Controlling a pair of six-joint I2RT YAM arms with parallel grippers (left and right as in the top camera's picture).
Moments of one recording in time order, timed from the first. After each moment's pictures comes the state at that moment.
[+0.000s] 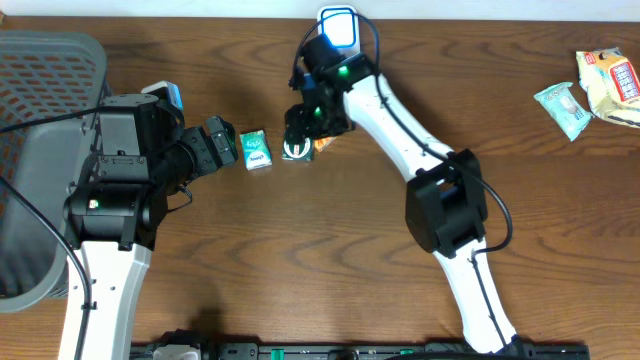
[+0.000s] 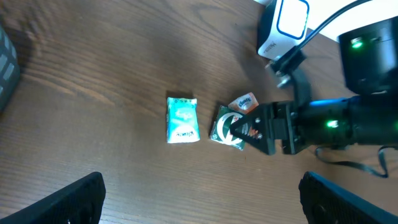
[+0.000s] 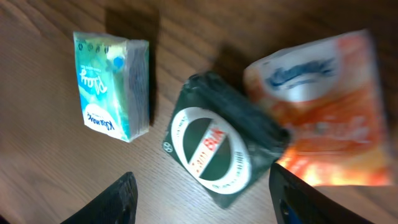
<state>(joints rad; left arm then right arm) -0.04 1.16 1.20 -0.84 0.16 -0.40 0.55 2.45 2.22 -1.08 -0.37 0.23</state>
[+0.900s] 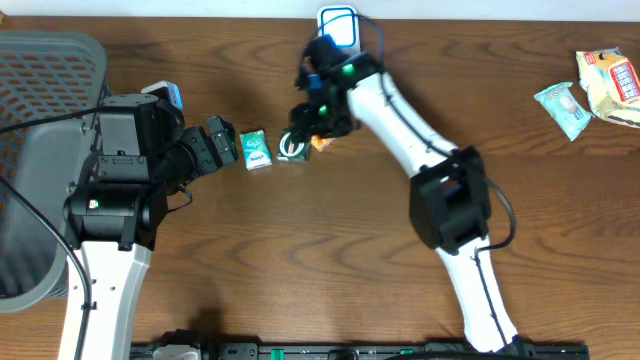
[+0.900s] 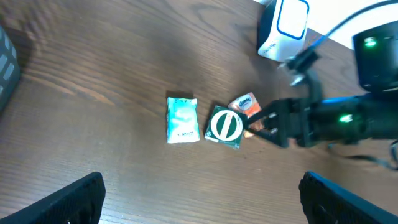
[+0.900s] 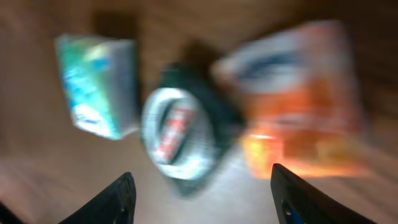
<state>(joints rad) -0.04 1.16 1.20 -0.84 0.16 -0.40 0.50 2.45 2.22 -1.11 -0.39 0.23</state>
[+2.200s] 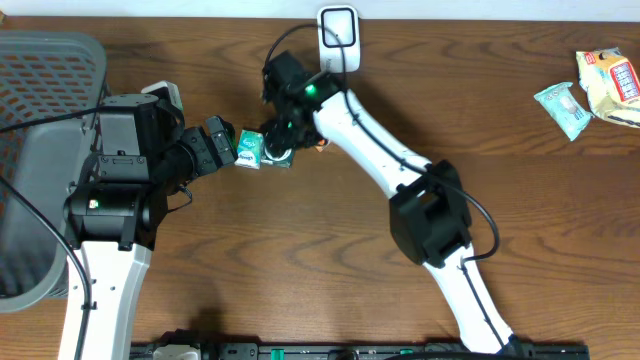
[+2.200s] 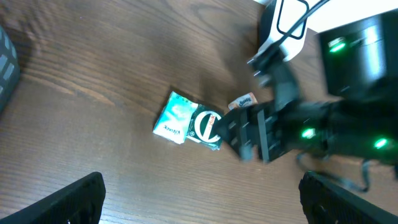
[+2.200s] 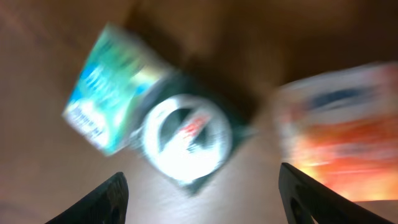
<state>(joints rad) -0.04 1.16 1.20 -0.84 0.16 -0.40 0.64 2.45 2.25 -1.05 -0.18 0.23</state>
